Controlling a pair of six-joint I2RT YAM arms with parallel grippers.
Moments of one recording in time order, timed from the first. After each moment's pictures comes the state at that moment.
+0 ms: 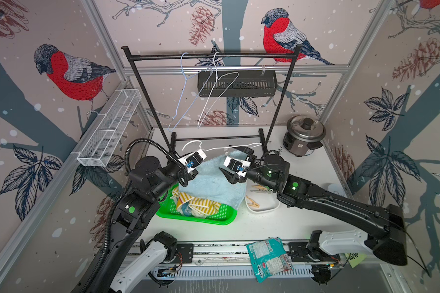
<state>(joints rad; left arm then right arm) -0.46 0.74 1.08 -0.40 0.23 0.71 1.05 1.29 1.09 0.14 0.04 -0.62</state>
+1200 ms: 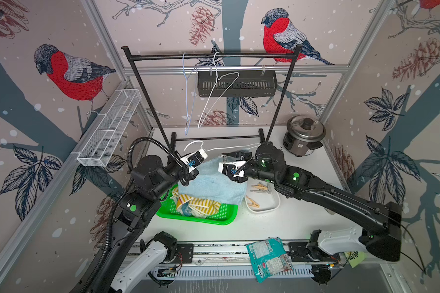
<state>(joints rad) -0.46 0.76 1.08 -0.41 0.23 0.70 1.03 1.34 1.27 -0.20 -0.11 -0.85</state>
